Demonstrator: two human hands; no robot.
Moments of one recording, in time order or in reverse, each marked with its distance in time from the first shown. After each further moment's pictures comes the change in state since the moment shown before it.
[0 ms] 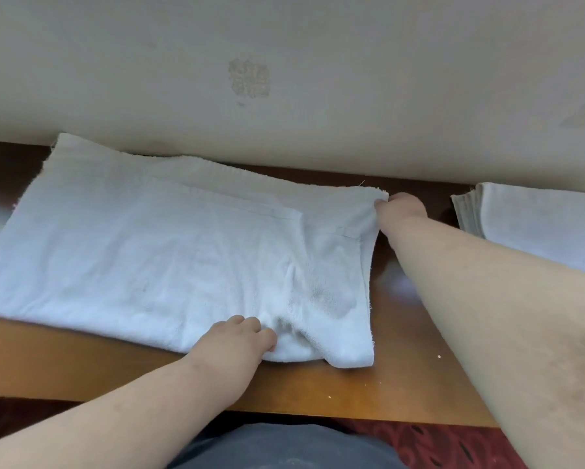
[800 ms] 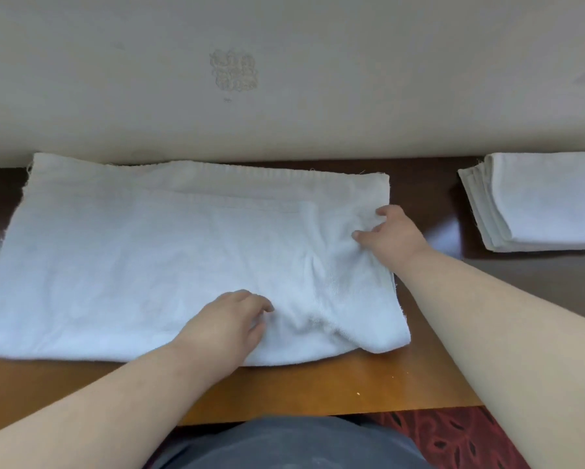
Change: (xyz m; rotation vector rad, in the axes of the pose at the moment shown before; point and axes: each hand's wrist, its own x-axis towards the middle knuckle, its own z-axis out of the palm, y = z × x) left_hand 0.016 -0.055 -0.028 -0.335 0.088 -0.049; right_hand -0.028 0.057 0.032 -0.073 -0.181 -0.198
